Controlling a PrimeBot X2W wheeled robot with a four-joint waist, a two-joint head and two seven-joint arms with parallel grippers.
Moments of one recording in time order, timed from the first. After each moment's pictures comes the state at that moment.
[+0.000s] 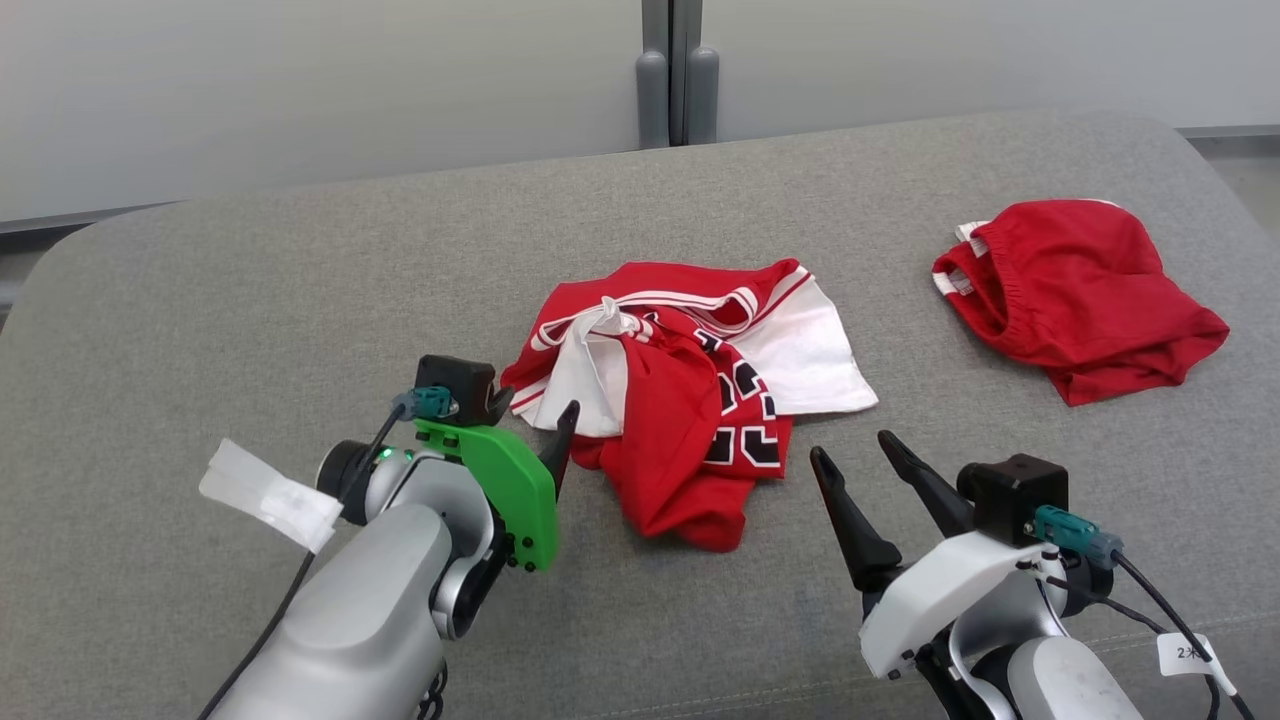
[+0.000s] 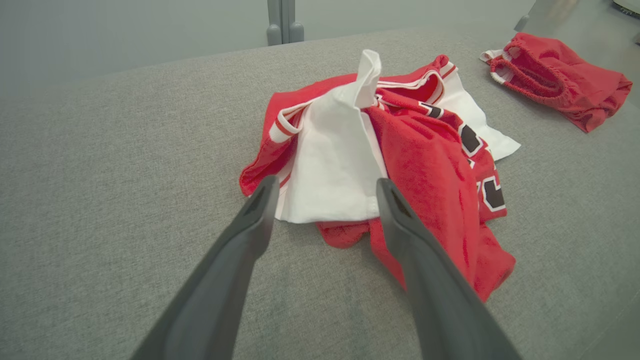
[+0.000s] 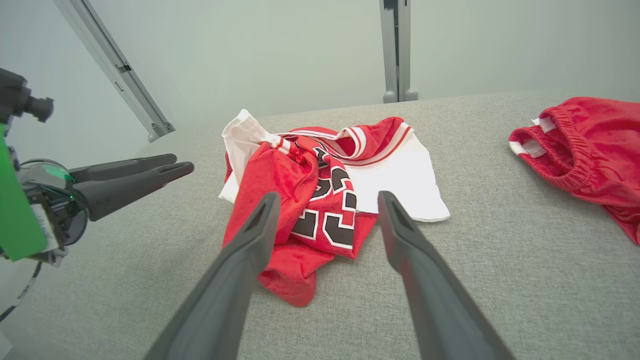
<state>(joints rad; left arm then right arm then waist) -0.67 0.18 -0.83 0.75 -0.77 0.01 0.01 -0.06 -0.05 0.22 0.01 0.28 0.13 0.10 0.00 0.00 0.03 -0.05</state>
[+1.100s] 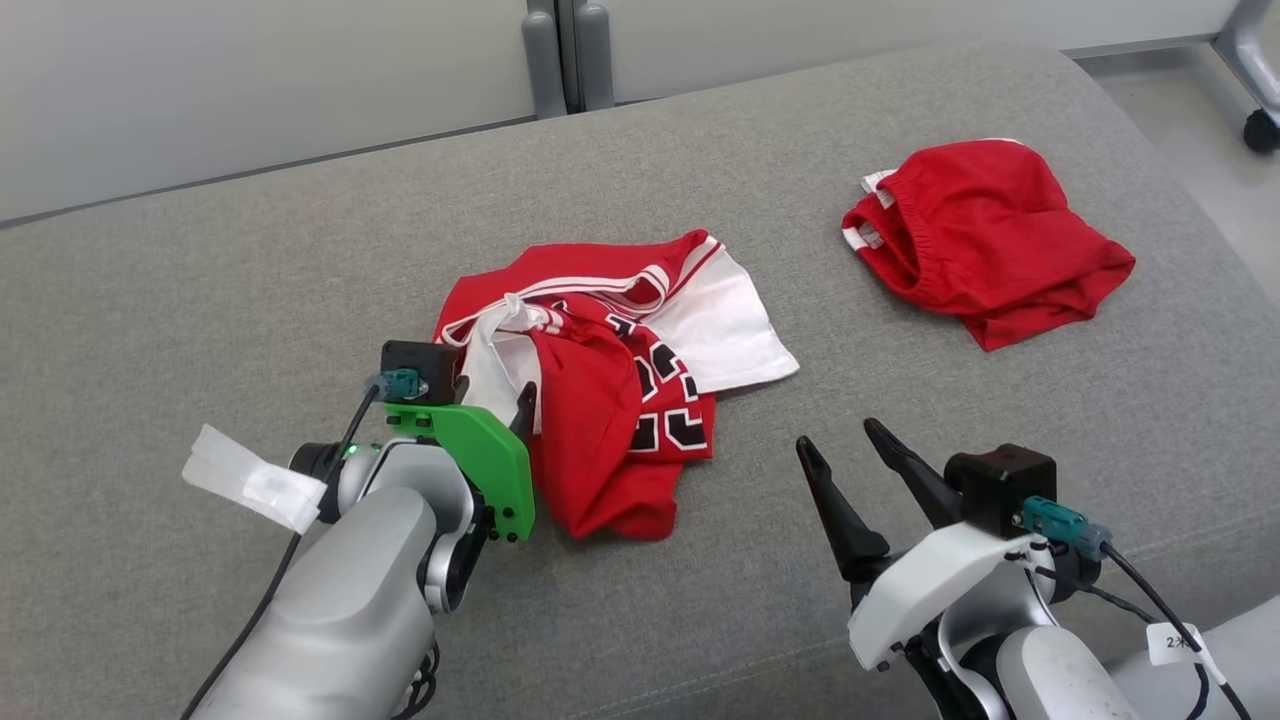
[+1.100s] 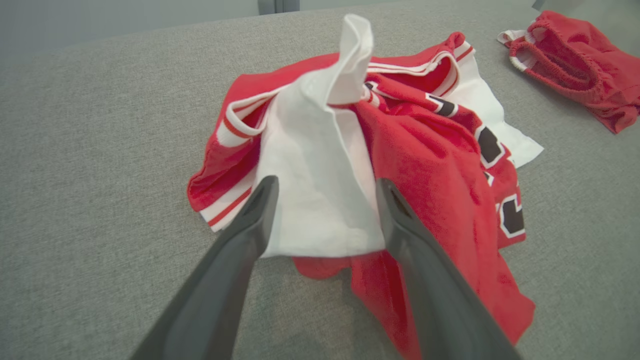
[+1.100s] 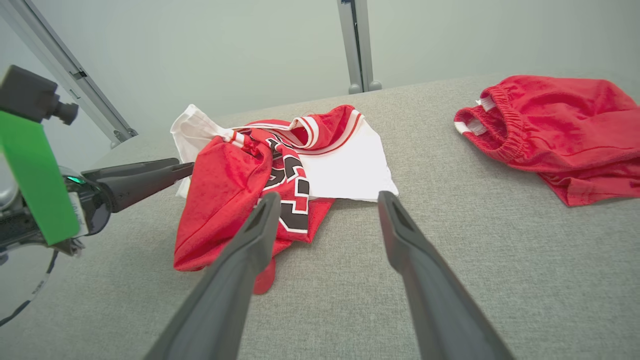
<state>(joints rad) -0.68 0.16 -0.80 0.83 -0.81 0.10 0.01 -0.09 -0.05 0.24 0.02 0.27 0.13 0.10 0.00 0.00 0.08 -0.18</state>
